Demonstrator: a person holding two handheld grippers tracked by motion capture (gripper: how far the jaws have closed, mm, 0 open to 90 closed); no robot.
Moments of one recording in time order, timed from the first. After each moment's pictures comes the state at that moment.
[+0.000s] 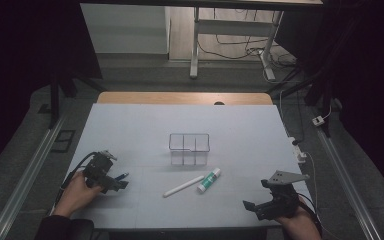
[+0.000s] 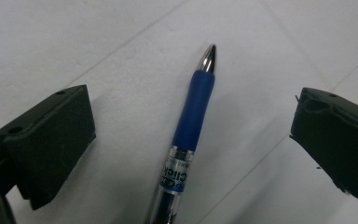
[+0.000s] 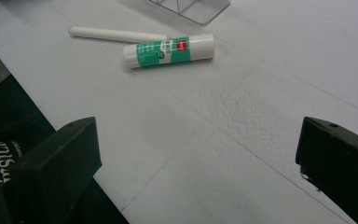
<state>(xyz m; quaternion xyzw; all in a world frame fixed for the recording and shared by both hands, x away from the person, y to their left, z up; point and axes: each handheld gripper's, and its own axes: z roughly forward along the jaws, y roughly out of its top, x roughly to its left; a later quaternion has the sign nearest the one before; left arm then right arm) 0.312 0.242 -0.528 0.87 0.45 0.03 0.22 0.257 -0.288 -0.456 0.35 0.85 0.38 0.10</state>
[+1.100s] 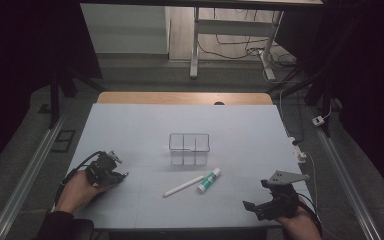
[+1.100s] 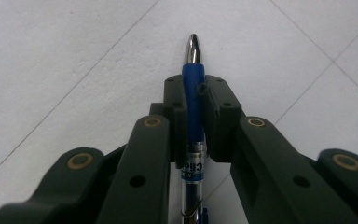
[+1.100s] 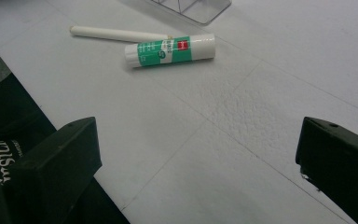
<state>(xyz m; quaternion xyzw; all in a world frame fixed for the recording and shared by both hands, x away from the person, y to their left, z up) 0.311 0.233 -0.514 0.90 0.41 0.05 0.18 0.257 -0.288 -0.456 0.35 0.85 0.38 0.10</state>
